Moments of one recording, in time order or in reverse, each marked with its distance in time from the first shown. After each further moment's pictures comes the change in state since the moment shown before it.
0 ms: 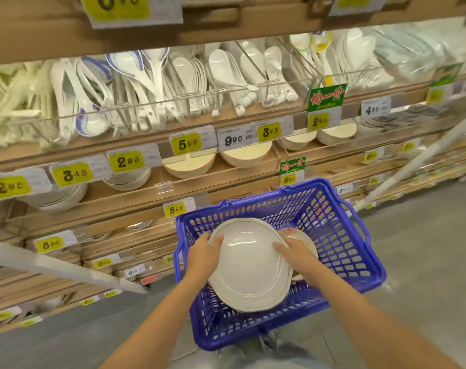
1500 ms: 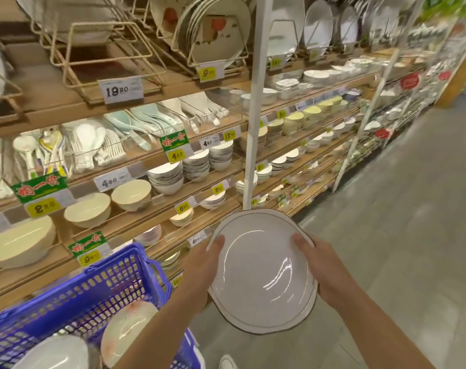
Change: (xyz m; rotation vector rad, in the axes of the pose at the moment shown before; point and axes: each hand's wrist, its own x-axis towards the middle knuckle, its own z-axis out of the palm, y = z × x) left_hand -0.212 0.307 0.363 -0.232 -0.296 0.287; right_hand -0.165 0.151 -0.466 0.637 0.473 -0.313
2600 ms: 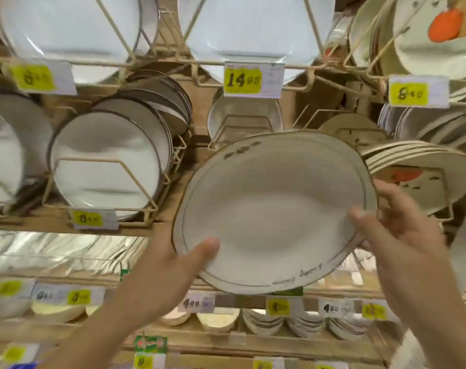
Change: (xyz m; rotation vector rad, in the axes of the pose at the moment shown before) left_hand 0.056 0.225 -0.147 0.090 0.729 0.652; right_hand 0.186 -0.299 0.183 0.047 -0.626 -1.170
